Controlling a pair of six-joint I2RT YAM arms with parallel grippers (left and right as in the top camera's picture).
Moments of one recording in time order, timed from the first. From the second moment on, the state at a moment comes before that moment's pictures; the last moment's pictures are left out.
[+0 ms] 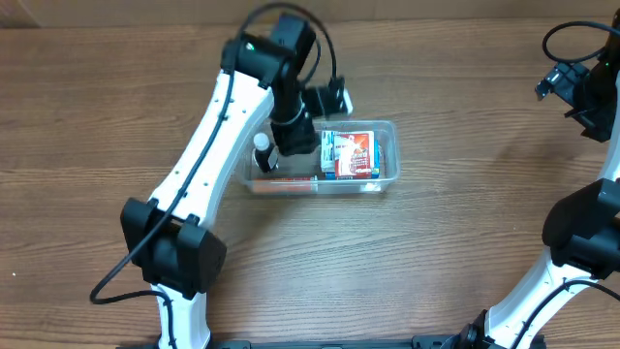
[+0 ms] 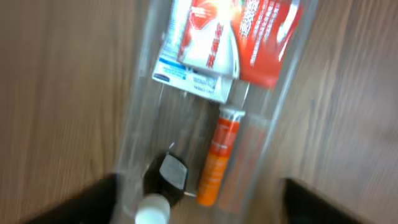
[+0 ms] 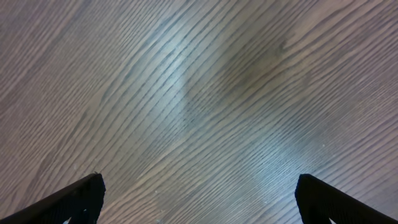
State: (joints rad) left arm -0.43 2.04 2.12 -1.45 0.20 0.82; right arm -0.40 2.11 2.18 -1.46 0.02 0.38
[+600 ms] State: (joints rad) left arm -0.42 1.79 2.36 -1.69 0.22 0.05; right arm -0.40 2.11 2.18 -1.46 0.02 0.38
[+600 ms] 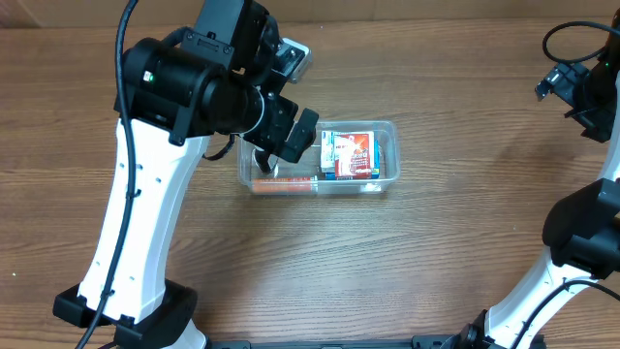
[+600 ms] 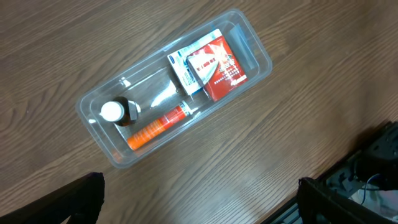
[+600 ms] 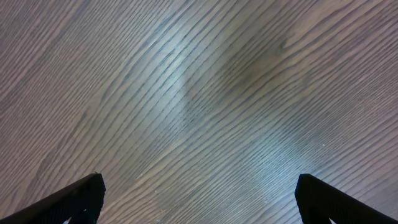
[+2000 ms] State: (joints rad) left arm 0.06 0.02 0.01 -0.05 0.25 0.03; right arm -0.40 2.11 2.18 -1.46 0.02 0.38
